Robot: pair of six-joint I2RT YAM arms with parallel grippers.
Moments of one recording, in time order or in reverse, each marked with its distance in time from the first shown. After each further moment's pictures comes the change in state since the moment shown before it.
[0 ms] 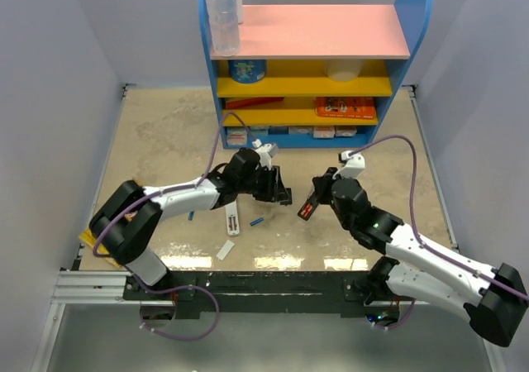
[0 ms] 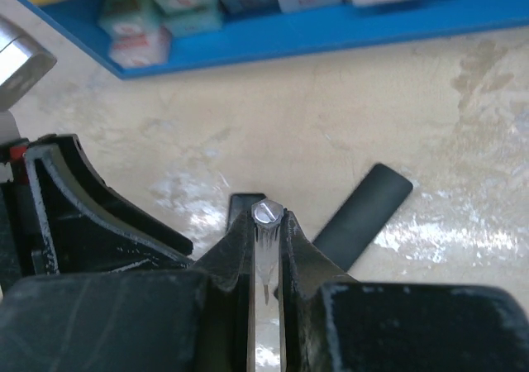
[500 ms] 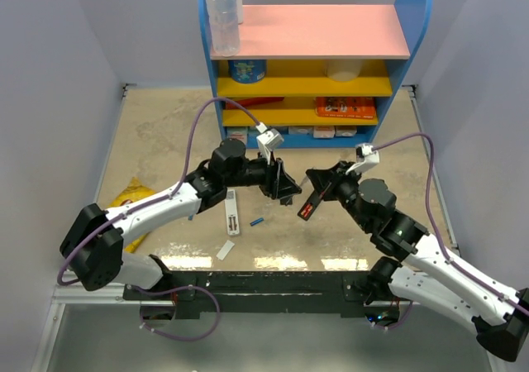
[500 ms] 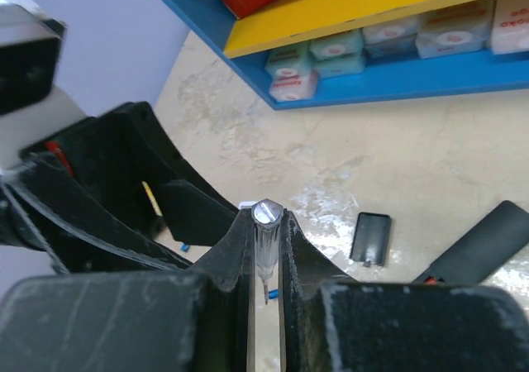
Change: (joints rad) left arm -0.020 -0.283 0.016 0.145 0.213 0.200; right arm 0.001 -0.207 0.135 -0.070 -0.198 0.072
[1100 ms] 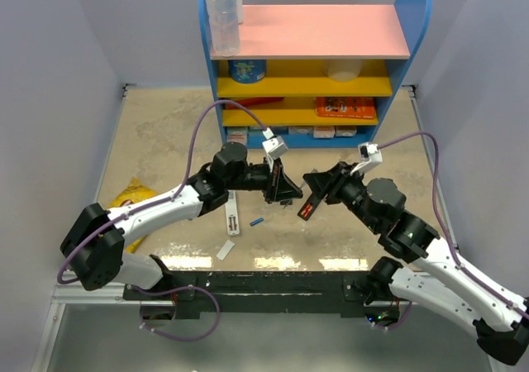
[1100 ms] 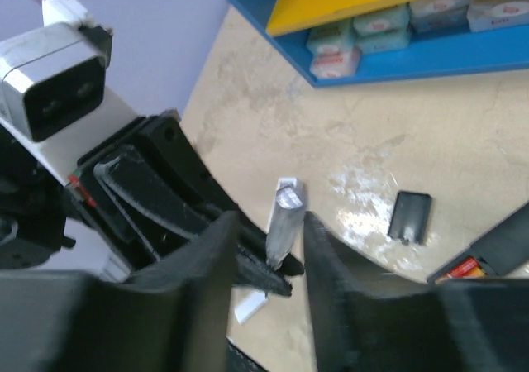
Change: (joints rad) left arm -0.035 0.009 -0.009 0.031 0.104 0.061; right arm -0.006 -0.064 0.015 -0.043 -0.112 0.090
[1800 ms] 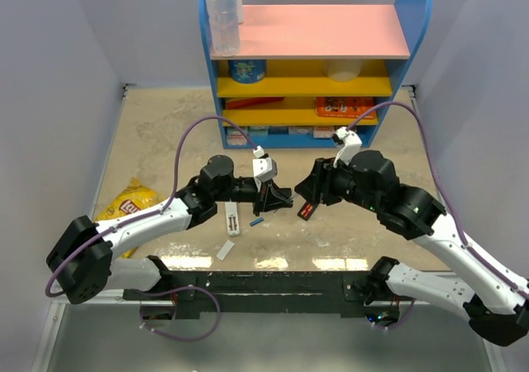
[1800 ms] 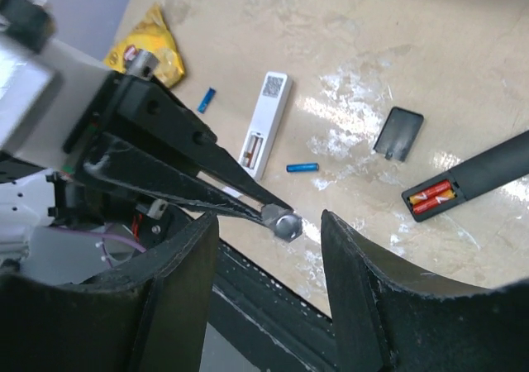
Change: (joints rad) left arm 0.005 -0.114 -0.175 0.105 0.056 0.271; right arm 0.004 0.229 0.434 -0.536 -0.209 -0.160
